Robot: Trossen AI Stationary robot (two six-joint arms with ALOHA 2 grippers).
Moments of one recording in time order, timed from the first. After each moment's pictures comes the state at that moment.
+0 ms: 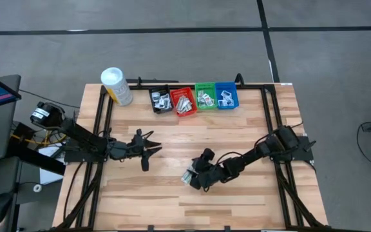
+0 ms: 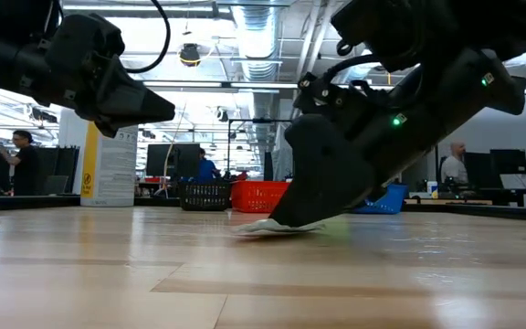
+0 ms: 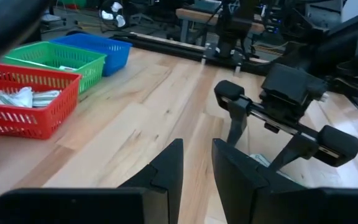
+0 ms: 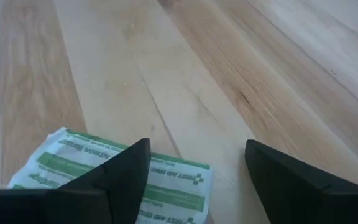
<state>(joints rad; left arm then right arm) -0.38 1.28 0.17 0.90 -0.59 -0.24 0.43 2.03 0.97 0.17 0.59 0.65</state>
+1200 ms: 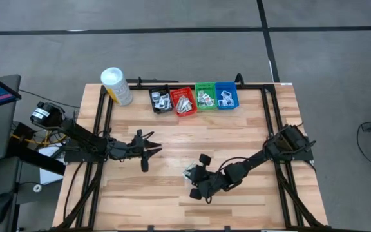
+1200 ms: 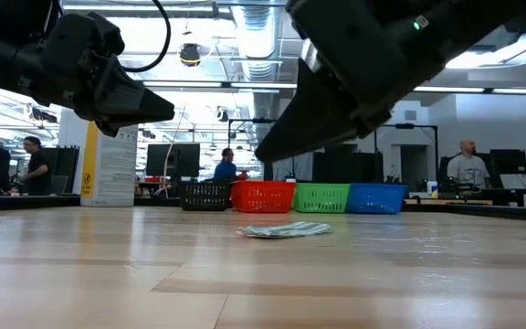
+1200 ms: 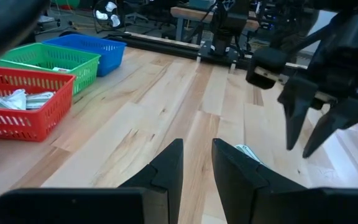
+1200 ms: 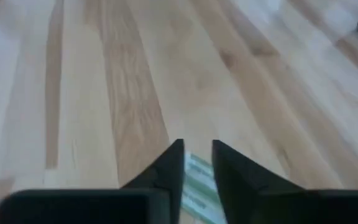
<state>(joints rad) -0.39 1.28 0.17 0.90 -0.58 -0.22 0.50 1.95 1.10 0.06 0.63 0.48</state>
